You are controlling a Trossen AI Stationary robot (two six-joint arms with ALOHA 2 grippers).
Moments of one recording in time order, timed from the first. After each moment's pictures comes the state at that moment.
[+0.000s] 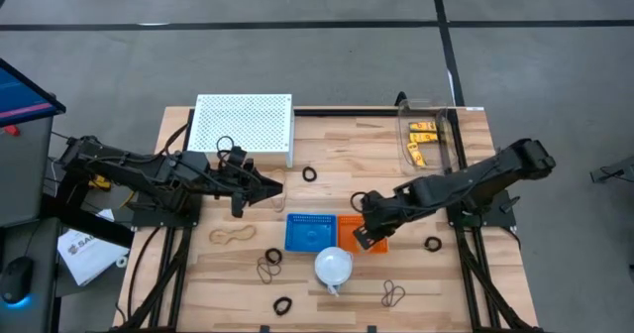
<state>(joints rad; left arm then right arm) -0.24 0.95 0.85 0.02 -0.23 -0.71 0.32 1.48 1.13 -0.75 -0.05 1.26</state>
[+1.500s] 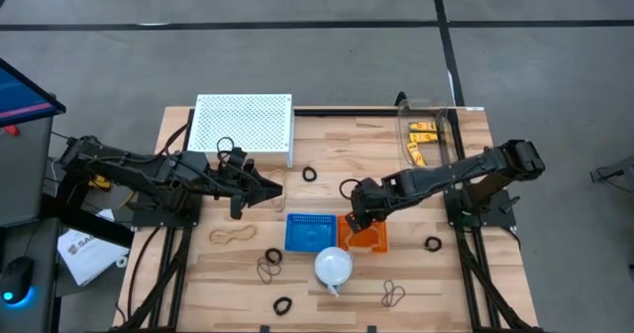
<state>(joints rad) -0.24 0.95 0.85 0.02 -0.20 -0.68 0.20 1.56 1.13 -0.78 0.03 1.20</state>
